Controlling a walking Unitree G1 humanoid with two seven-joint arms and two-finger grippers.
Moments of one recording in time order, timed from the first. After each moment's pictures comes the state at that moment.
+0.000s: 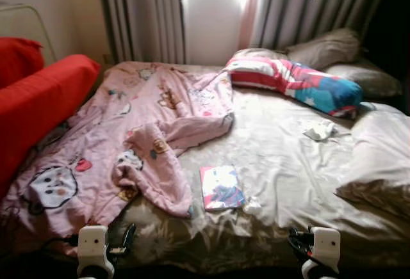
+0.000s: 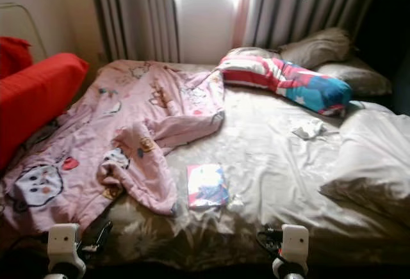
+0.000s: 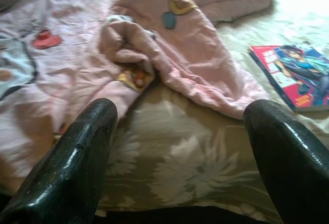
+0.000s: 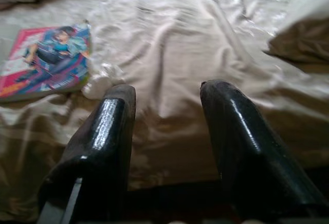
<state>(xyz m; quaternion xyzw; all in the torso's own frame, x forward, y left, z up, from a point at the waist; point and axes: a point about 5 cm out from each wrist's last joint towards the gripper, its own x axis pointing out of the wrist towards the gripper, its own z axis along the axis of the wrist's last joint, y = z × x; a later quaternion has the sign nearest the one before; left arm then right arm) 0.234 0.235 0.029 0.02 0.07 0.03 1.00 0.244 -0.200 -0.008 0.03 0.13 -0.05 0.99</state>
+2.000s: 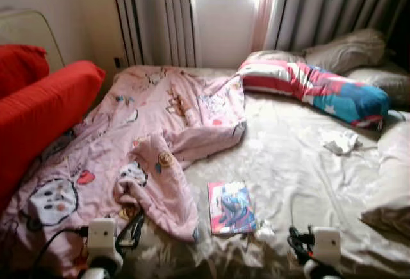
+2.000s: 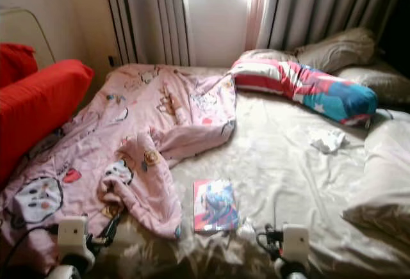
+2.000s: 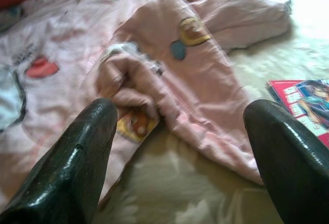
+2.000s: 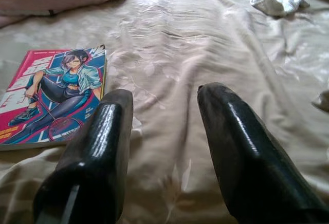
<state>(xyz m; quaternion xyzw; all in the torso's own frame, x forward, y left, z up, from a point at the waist) 0.247 0.223 0.035 0.02 0.05 0.01 1.00 0.245 -0.203 -0.008 0.01 0.13 -0.02 0.99</state>
